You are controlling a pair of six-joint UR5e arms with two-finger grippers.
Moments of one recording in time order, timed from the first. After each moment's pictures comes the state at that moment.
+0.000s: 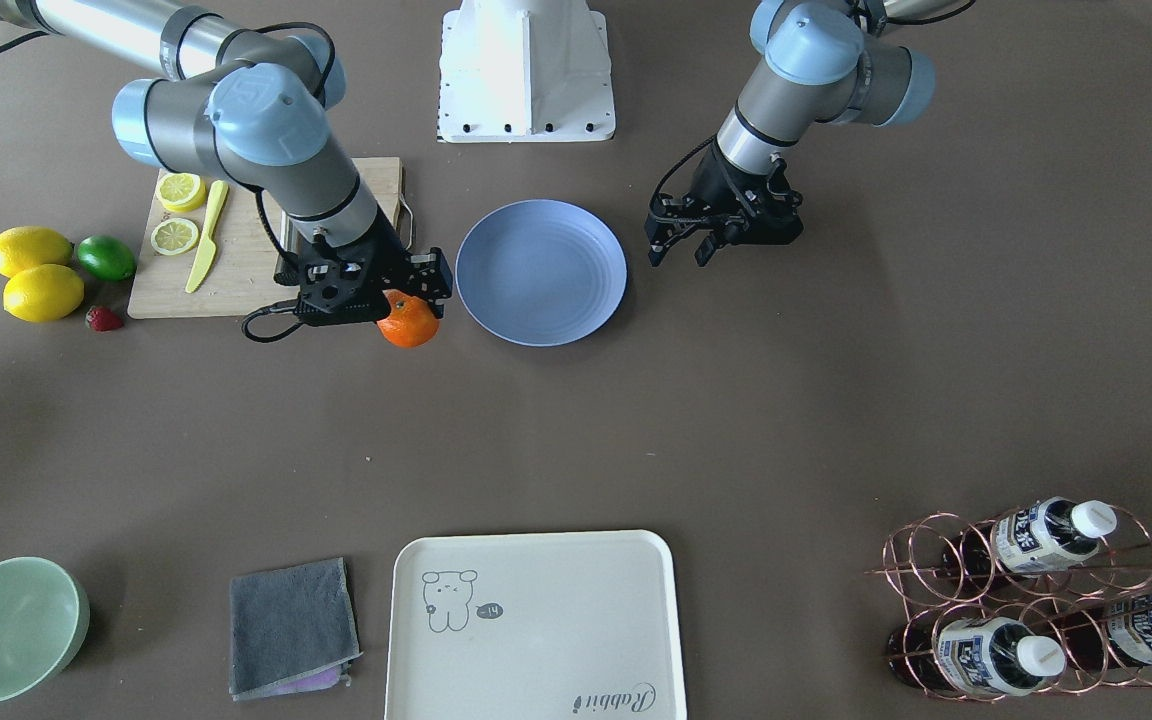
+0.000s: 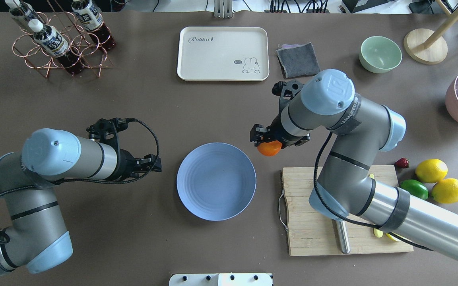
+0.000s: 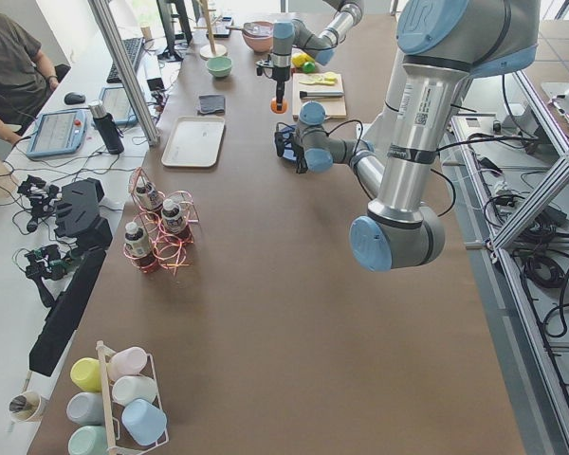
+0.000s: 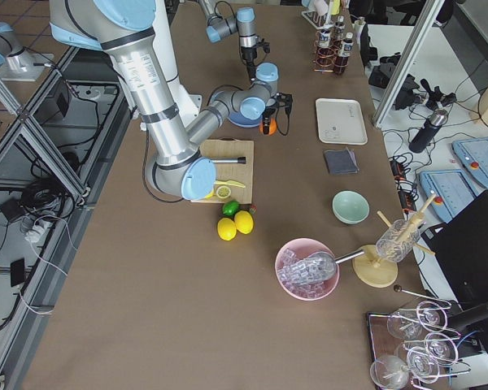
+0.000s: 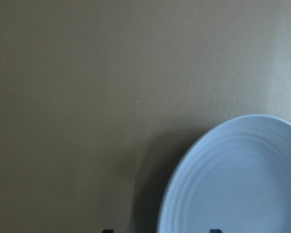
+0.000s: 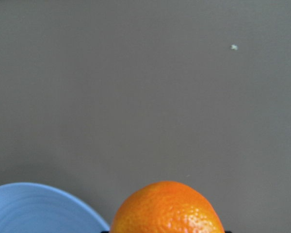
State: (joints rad) left arm -0.51 -1.81 -1.86 -2.08 -1.85 -1.46; right arm 0.57 -1.02 1.71 -1.36 1.96 1.28
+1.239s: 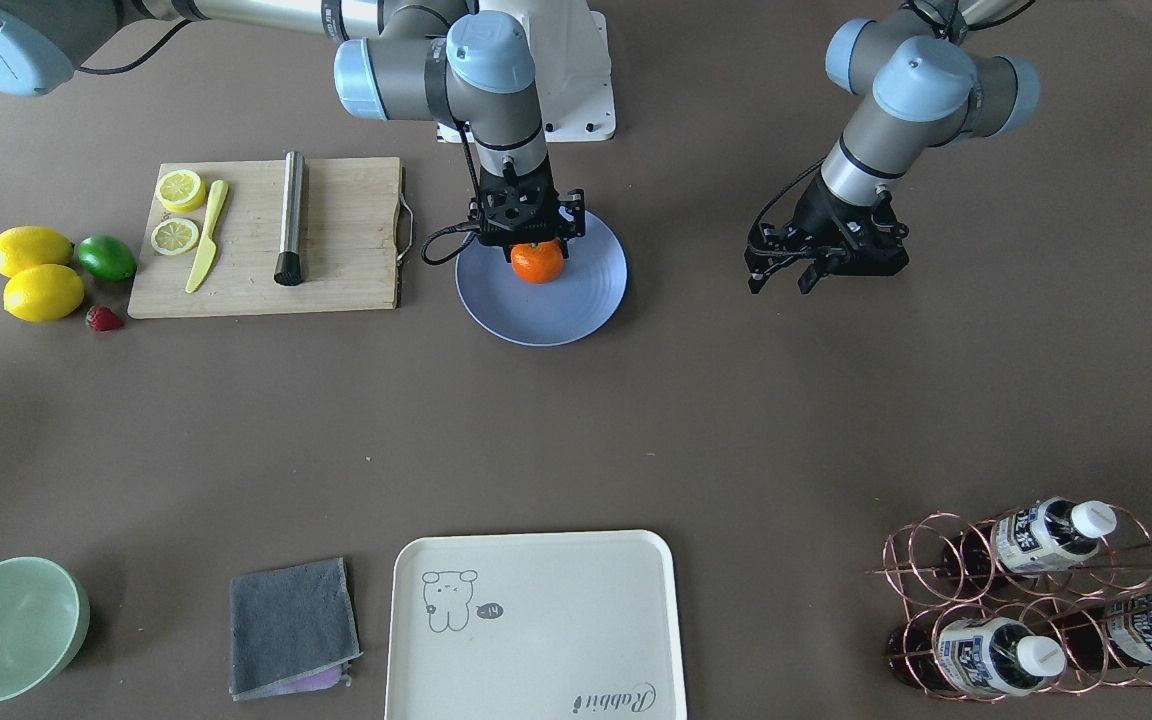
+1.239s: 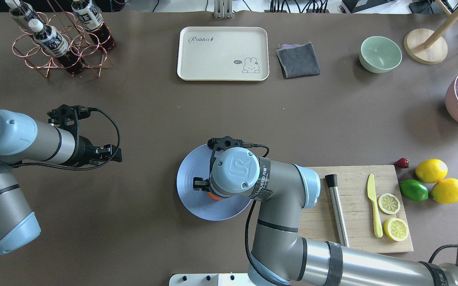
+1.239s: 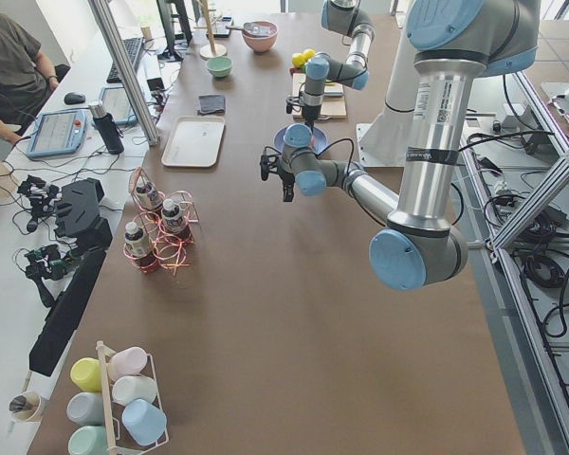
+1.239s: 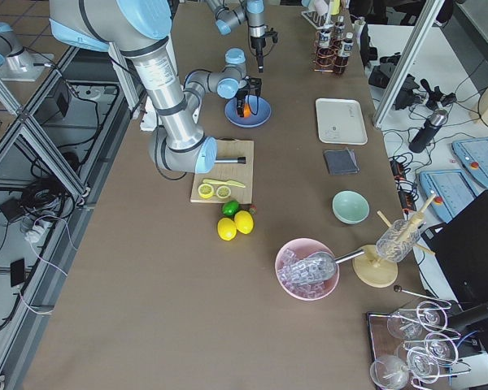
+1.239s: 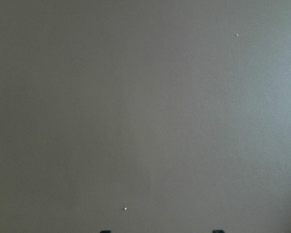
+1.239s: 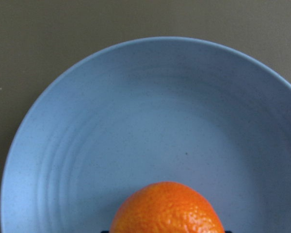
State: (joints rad) left arm -0.62 -1.71 -1.85 -2.09 -1.93 -1.29; right arm 0.32 -0.85 1.59 -1.41 1.72 1.40
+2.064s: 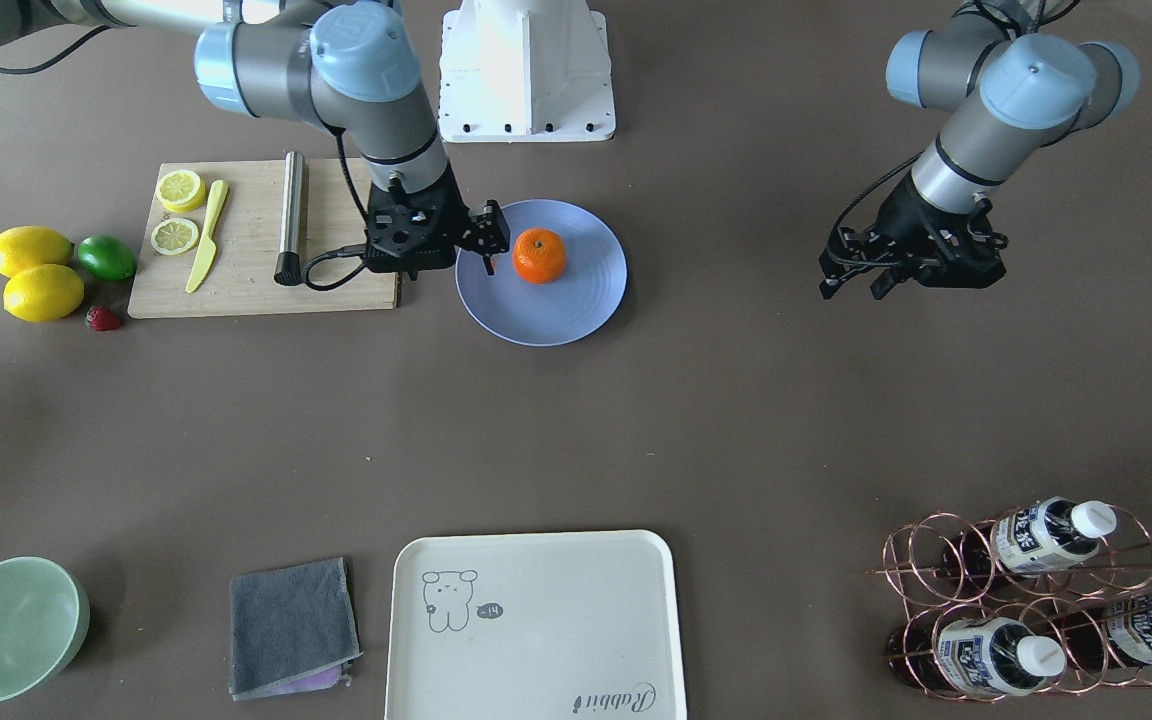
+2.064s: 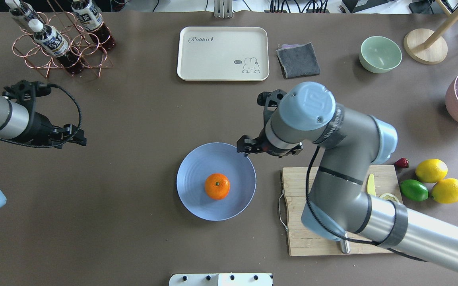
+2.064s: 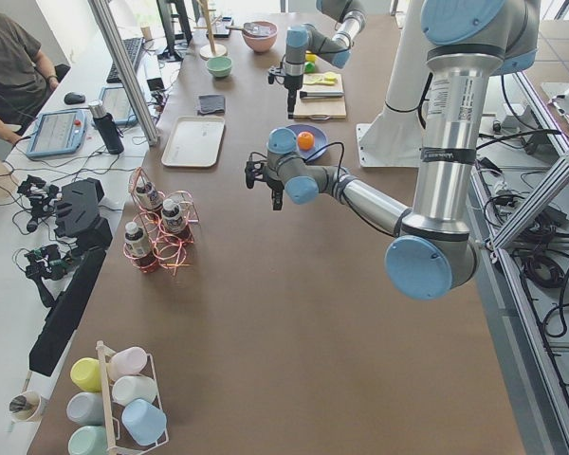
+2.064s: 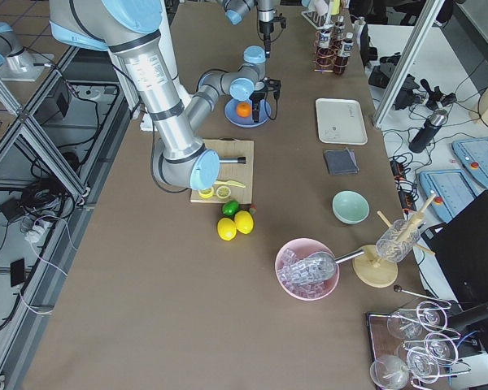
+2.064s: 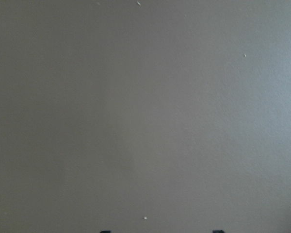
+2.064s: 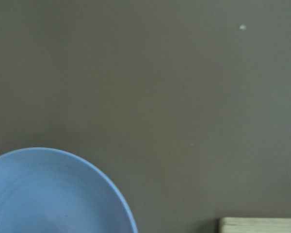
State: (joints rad) left arm -0.86 -1.61 -1.86 -2.06 -2.14 -1.06; right arm 0.59 -1.07 1.83 -1.52 1.97 1.16
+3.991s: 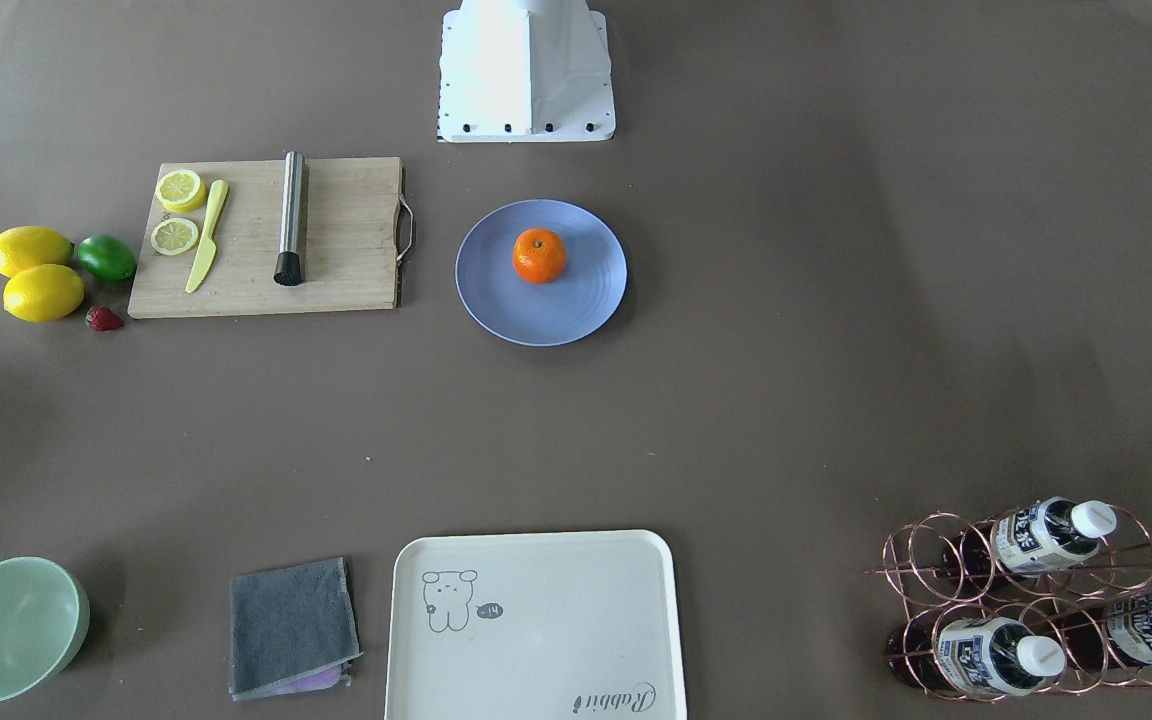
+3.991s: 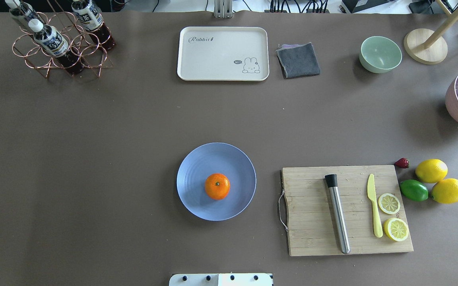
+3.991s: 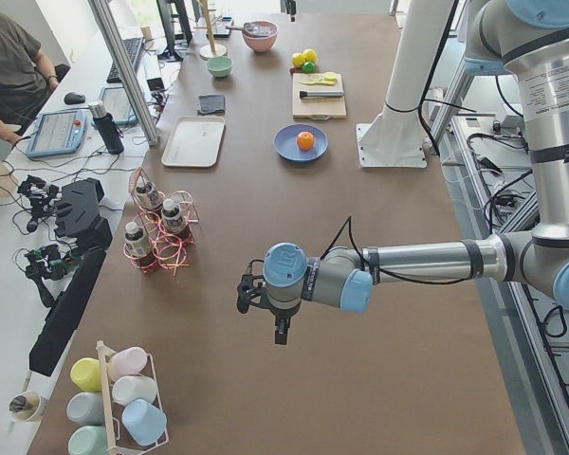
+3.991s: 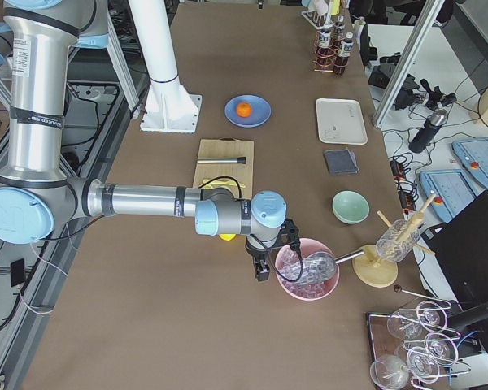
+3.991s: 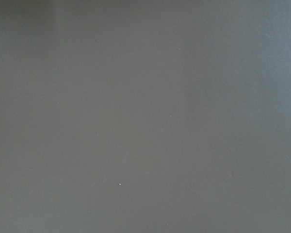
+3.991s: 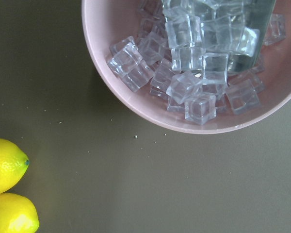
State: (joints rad) left arm -1.46 -1.31 -1.71 -1.89 -2.39 -0.15; right arm 1.45 -1.71 1.68 -1.51 2.34 -0.18
